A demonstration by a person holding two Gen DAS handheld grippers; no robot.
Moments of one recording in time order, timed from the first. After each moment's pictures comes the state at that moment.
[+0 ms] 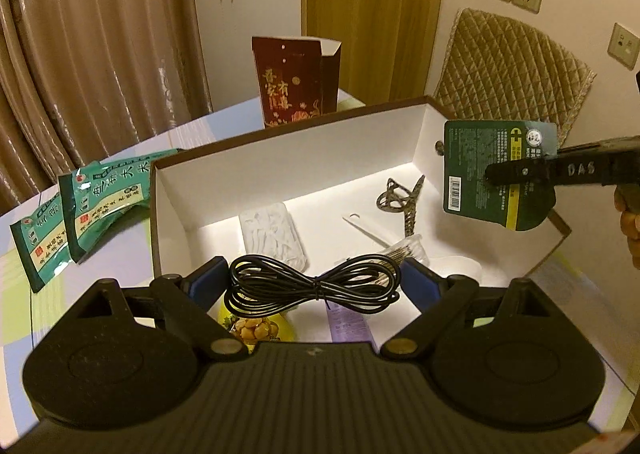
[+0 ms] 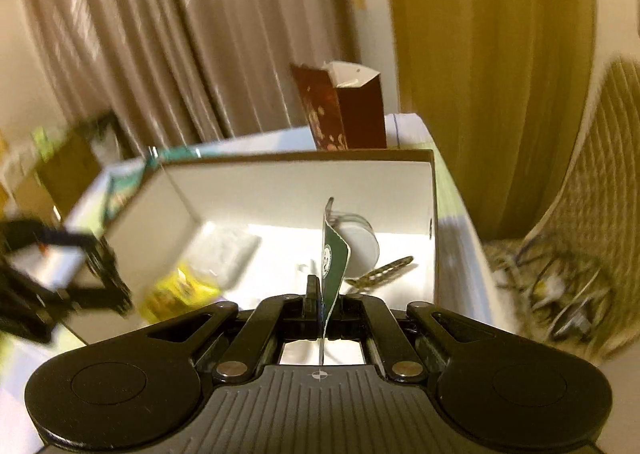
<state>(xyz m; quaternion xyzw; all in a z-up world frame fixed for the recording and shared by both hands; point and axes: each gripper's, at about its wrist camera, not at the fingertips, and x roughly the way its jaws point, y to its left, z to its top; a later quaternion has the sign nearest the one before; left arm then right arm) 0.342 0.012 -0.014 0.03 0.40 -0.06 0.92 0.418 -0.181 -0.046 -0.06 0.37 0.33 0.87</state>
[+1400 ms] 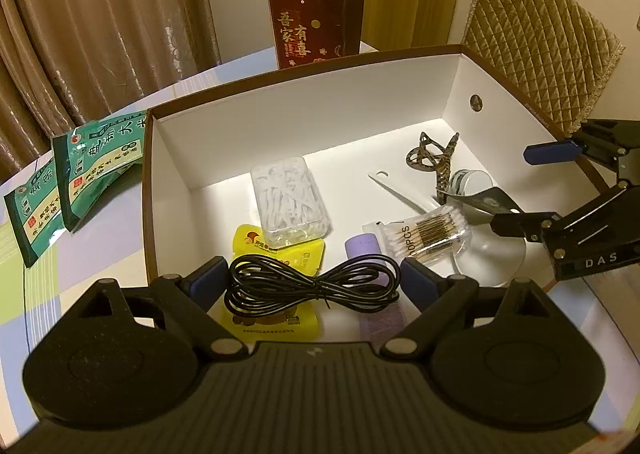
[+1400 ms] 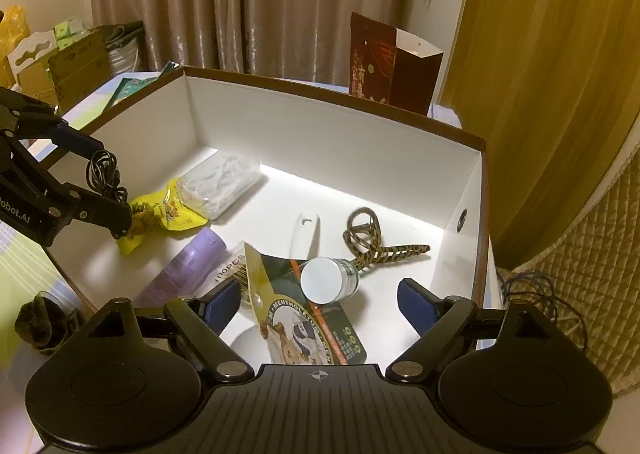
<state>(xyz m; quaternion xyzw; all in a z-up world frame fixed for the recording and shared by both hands) 0.364 0.021 -0.050 0.04 0.45 -0.04 0.89 0.411 -0.157 -0.084 -0.18 0.36 0.36 0.84</state>
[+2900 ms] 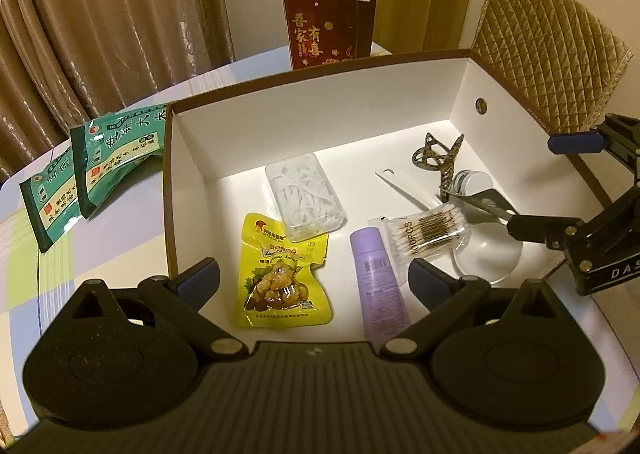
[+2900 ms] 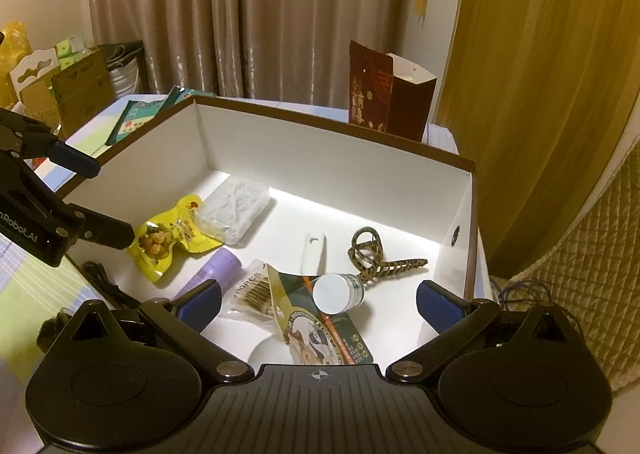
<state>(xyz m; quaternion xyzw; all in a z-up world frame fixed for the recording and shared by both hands) 0.349 0.020 -0.036 0.03 0.45 -0.02 0.89 0.394 -0.161 -0.061 -0.16 0.34 0.36 0.85</state>
